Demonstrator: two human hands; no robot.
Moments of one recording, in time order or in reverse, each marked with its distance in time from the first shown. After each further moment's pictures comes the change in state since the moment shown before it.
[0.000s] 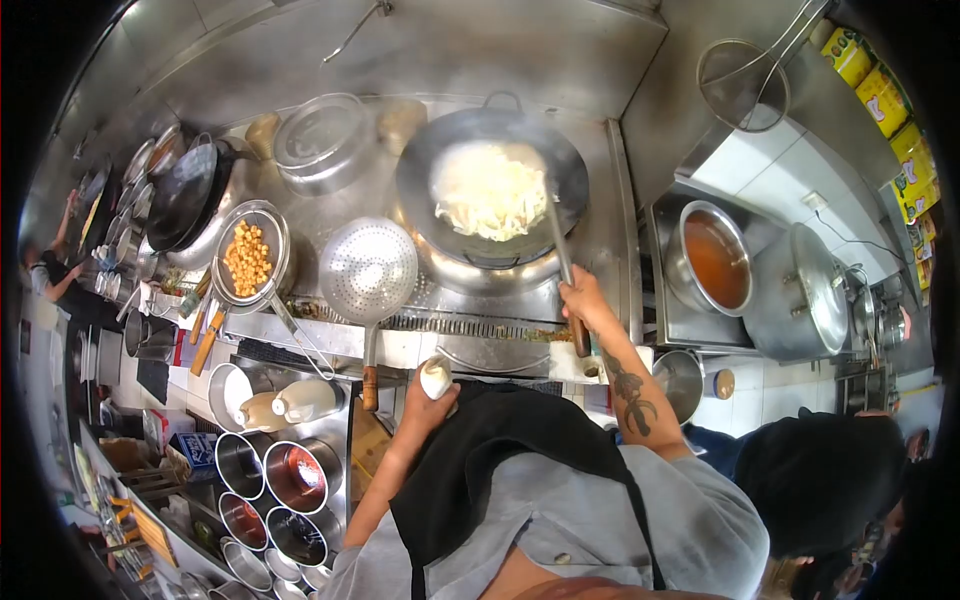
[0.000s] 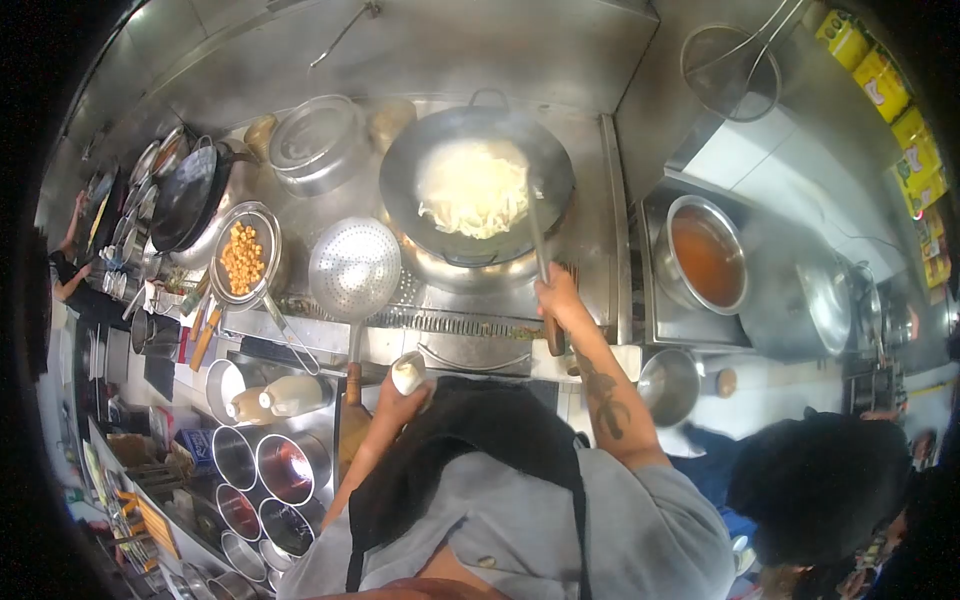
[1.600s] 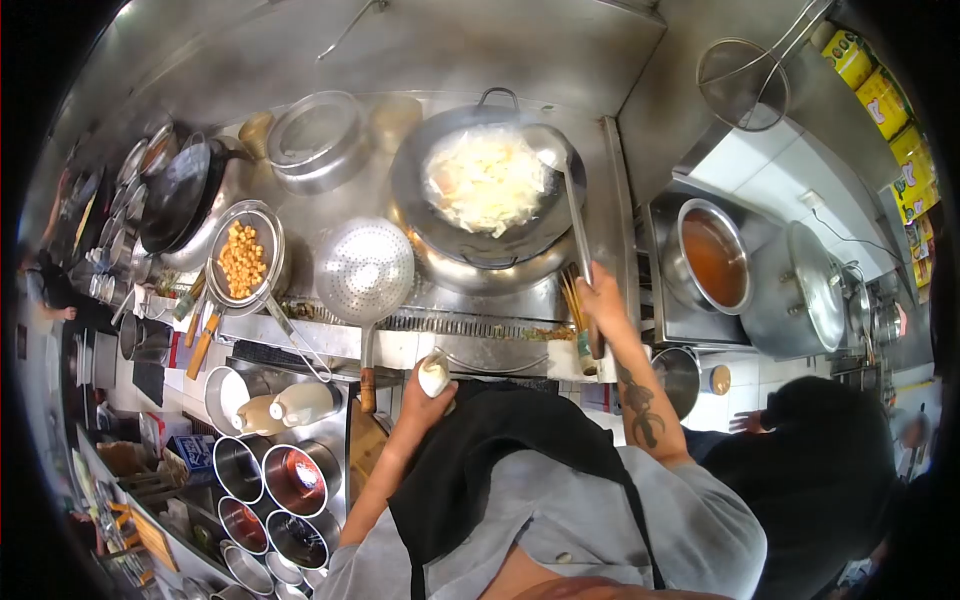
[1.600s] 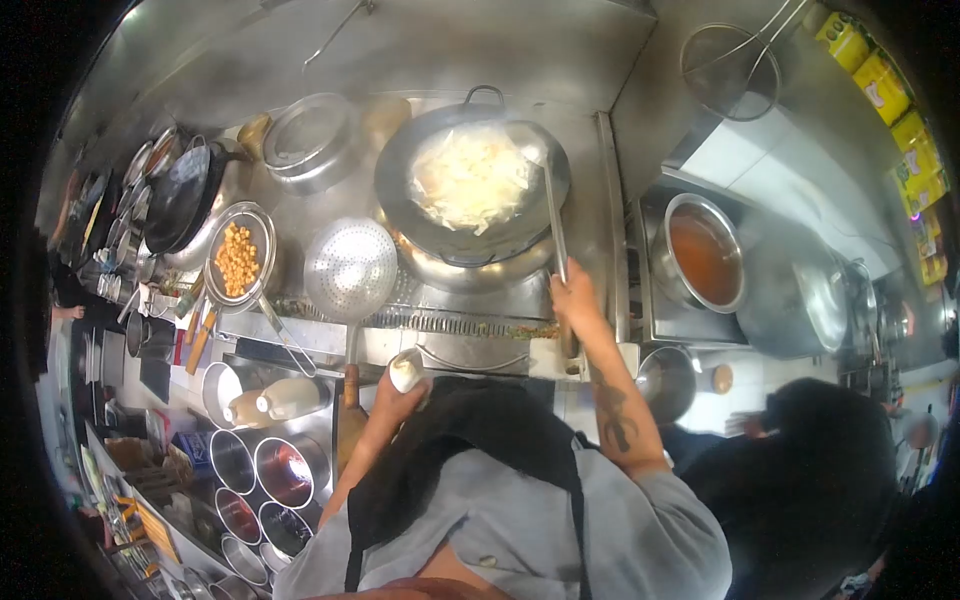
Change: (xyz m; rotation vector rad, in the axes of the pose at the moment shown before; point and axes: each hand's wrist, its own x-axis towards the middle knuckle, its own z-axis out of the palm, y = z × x) left_hand 0.009 -0.006 -0.003 -0.030 -0.016 0.042; right_hand -0.026 -0.009 -0.017 -0.052 0.184 -0.135
